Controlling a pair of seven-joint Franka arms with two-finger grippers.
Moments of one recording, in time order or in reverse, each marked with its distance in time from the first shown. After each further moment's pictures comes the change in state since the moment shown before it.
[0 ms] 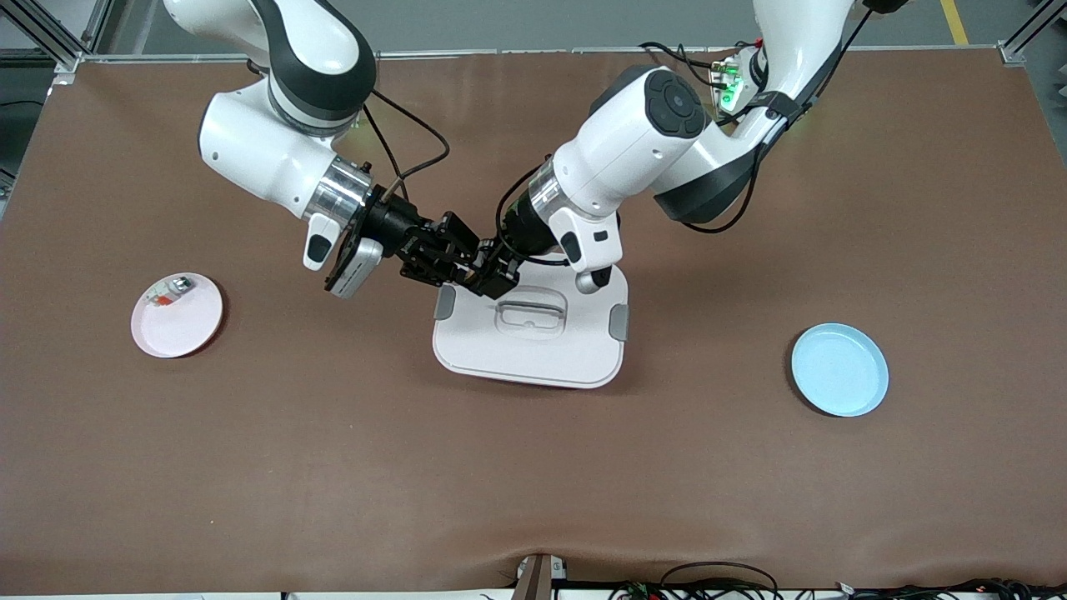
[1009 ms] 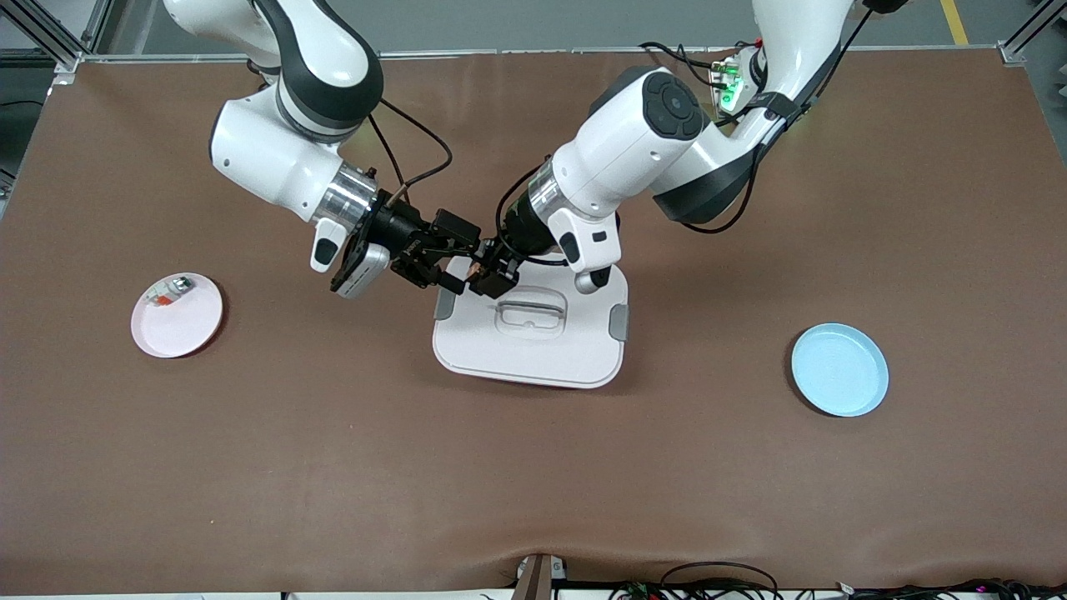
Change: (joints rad) left arm 0.000 0.000 -0.001 -0.006 0.000 -0.003 0.007; right arm 0.000 0.001 0.005 -0.043 -0.006 0.008 0.010
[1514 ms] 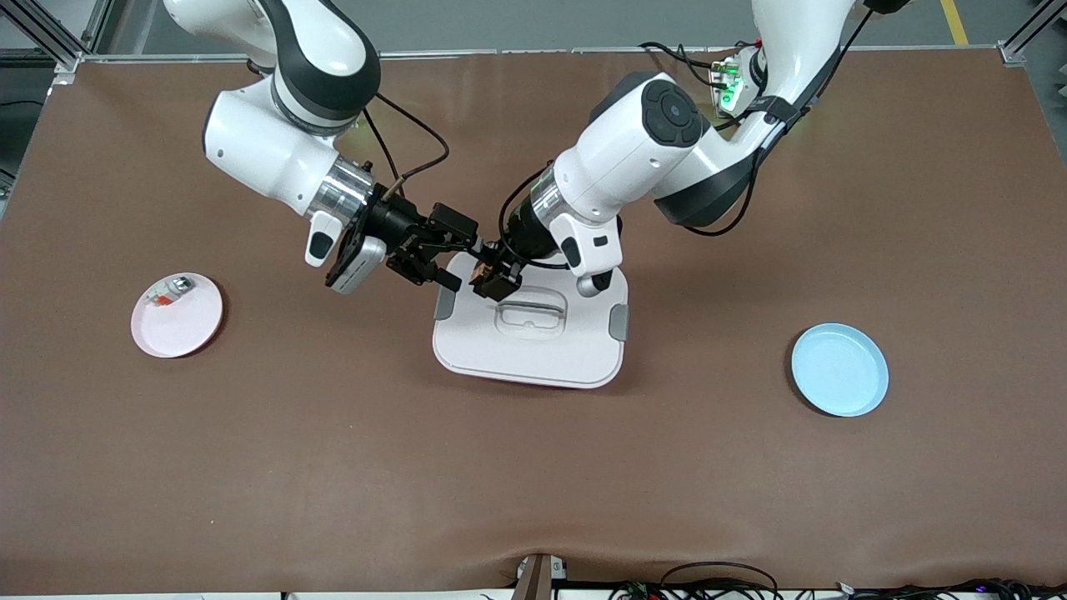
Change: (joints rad) left arm 0.002 0.000 0.003 -0.012 0.000 0.000 0.009; right arm 0.000 -0.010 0.000 -0.008 -0.037 0.000 0.003
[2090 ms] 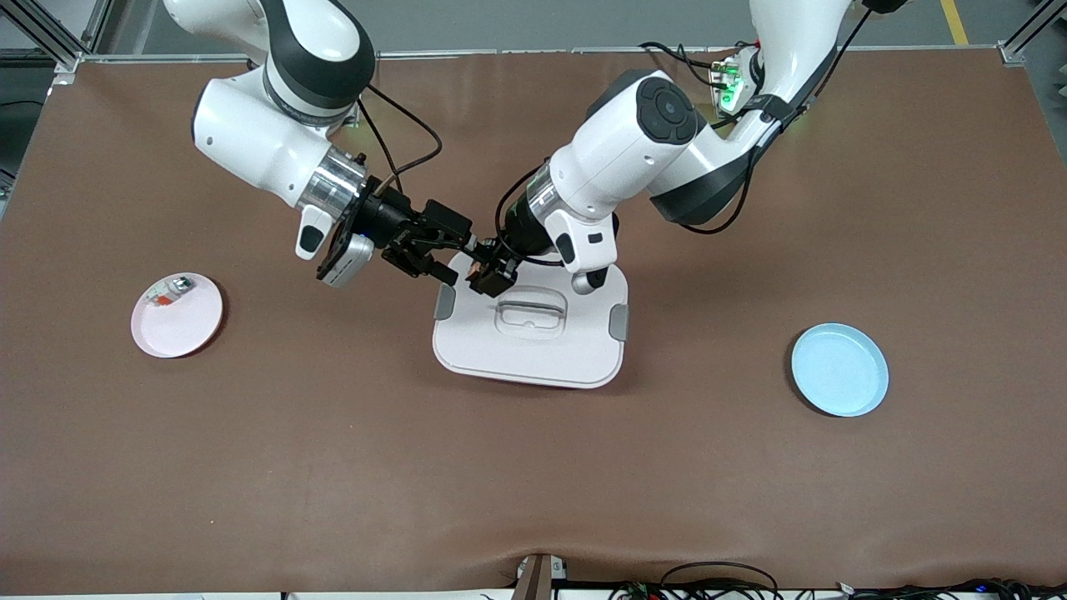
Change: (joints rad) left arm -0.004 0.000 0.001 -0.006 0.000 0.000 0.016; right arm -0.003 -0.032 0.001 -0.001 -0.010 0.002 0.106
